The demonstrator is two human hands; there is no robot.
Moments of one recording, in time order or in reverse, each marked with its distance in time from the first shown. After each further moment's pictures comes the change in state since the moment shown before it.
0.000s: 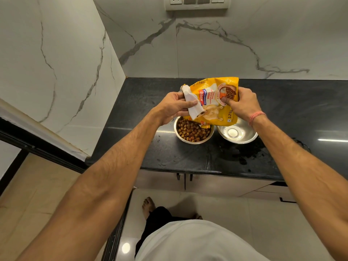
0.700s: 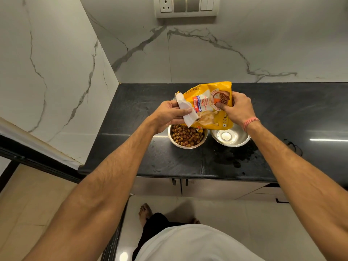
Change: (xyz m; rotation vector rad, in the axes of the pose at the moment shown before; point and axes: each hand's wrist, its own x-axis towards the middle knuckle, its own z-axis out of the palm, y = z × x) left_hand 0.005 -0.009 0.005 -0.030 -0.020 -0.033; right_hand -0.004 0.008 -0.009 0.001 0.036 -0.039
